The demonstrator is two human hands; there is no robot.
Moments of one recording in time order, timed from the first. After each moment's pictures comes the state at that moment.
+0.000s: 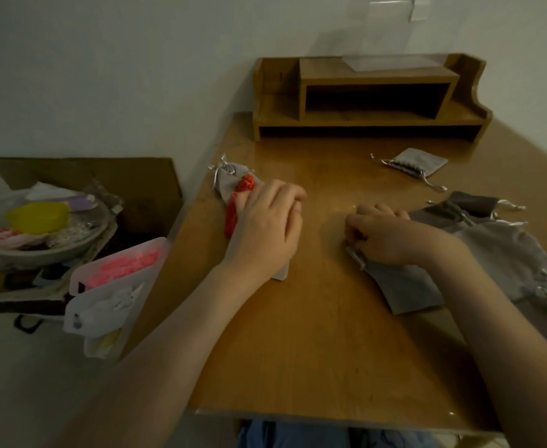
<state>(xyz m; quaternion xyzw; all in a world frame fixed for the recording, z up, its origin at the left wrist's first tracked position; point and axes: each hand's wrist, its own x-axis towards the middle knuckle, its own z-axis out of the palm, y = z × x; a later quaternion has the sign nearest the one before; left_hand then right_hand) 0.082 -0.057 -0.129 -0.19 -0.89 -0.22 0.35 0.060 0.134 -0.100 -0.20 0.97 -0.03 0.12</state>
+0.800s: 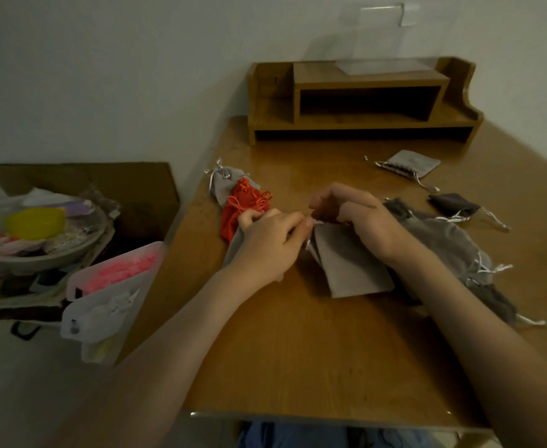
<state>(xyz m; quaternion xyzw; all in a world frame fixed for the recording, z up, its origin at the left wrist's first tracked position) 0.085 -0.047 -0.128 -0.17 -0.93 -0.28 0.13 0.059 0.120 -0.108 -0.22 0.83 -0.52 0.03</state>
